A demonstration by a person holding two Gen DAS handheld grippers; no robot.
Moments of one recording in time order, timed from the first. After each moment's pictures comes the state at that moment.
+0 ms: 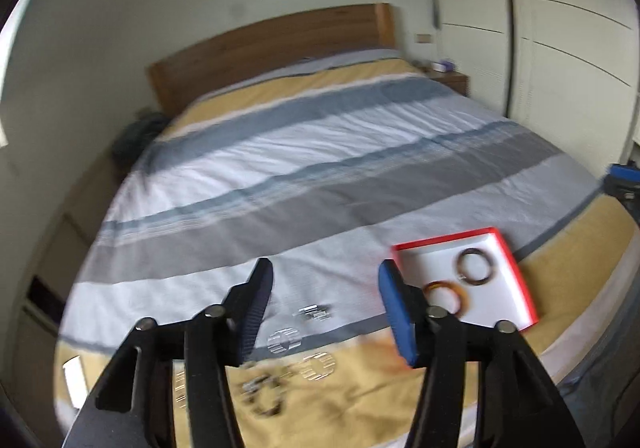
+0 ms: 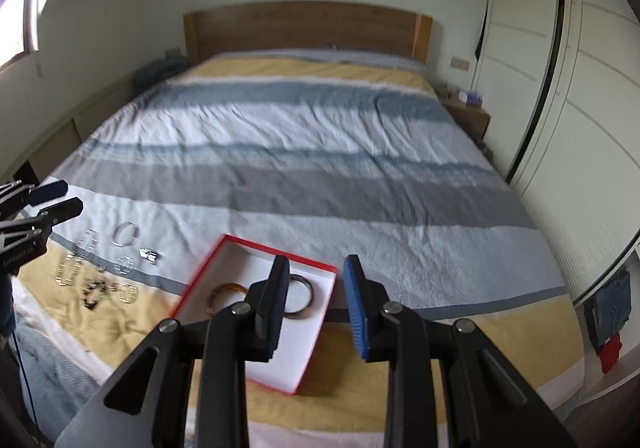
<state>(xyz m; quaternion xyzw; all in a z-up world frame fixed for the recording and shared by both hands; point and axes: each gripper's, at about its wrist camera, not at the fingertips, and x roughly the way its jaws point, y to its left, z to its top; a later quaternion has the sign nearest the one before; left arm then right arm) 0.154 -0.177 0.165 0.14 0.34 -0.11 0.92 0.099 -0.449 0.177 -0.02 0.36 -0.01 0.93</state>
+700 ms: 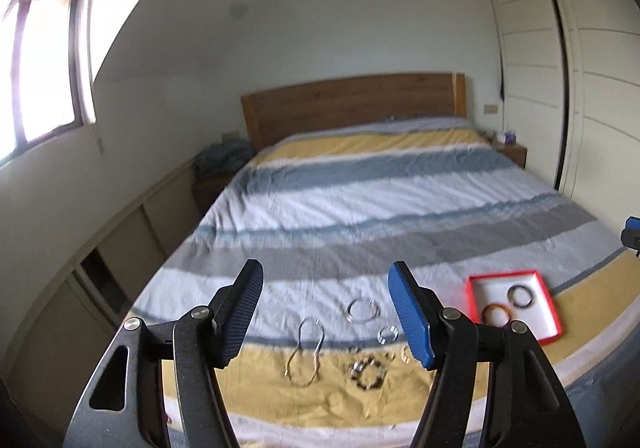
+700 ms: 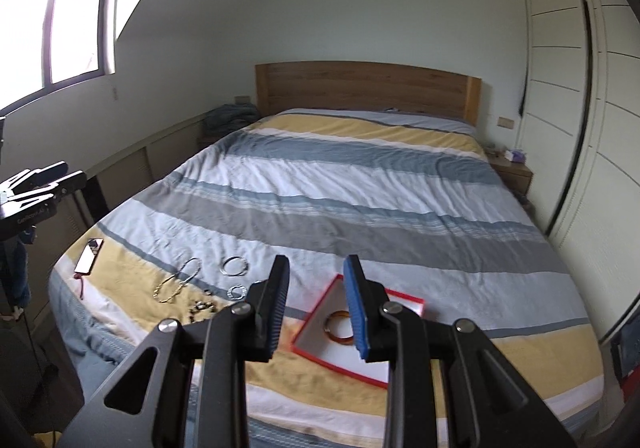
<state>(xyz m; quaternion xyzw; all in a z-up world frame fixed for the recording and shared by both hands) 0.041 -0.019 0.232 0.08 0.24 -0.01 0.97 0.010 -0.328 0.243 -0.01 0.29 0.09 0.95</state>
